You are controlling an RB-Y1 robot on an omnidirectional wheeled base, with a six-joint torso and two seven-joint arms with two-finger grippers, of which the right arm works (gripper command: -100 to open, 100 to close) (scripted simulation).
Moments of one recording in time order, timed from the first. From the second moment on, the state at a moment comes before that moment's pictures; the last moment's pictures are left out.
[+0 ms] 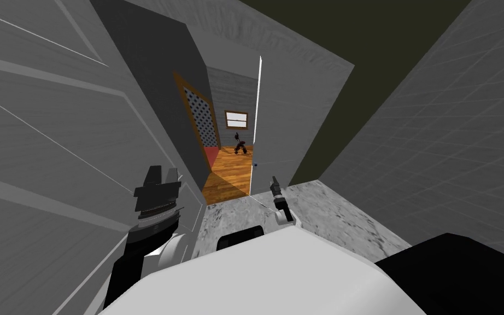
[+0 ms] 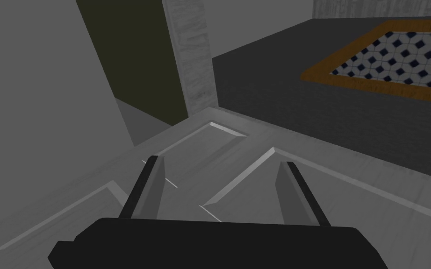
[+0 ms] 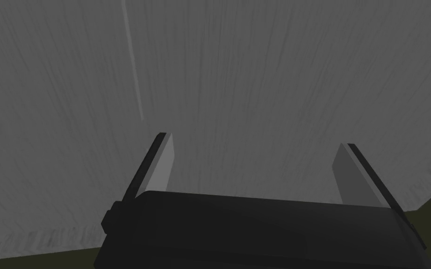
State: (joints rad) arm 0.16 -0.16 -0.02 -1.25 -0.09 -0.71 -0.05
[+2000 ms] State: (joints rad) arm 0.02 -0.20 0.00 -0.81 -0.07 -0.78 -0.14
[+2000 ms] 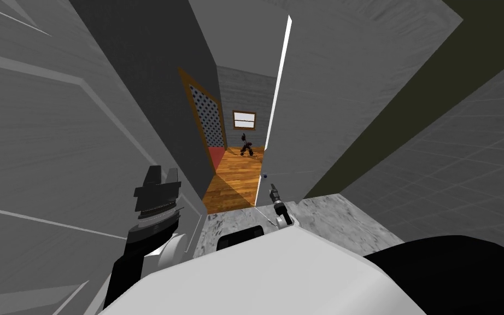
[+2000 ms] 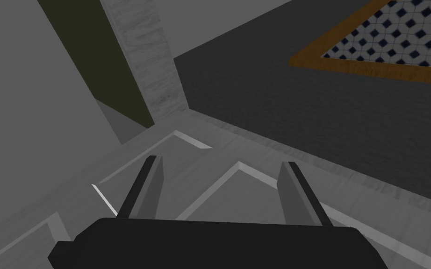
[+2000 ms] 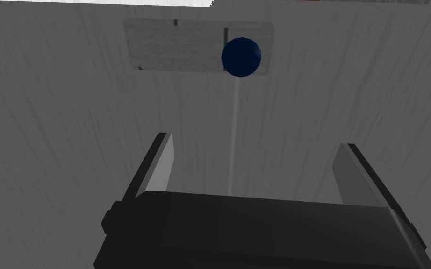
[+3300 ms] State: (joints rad) arm 0.04 -0.28 -0.05 -0.72 -0.11 -0.85 -0.21
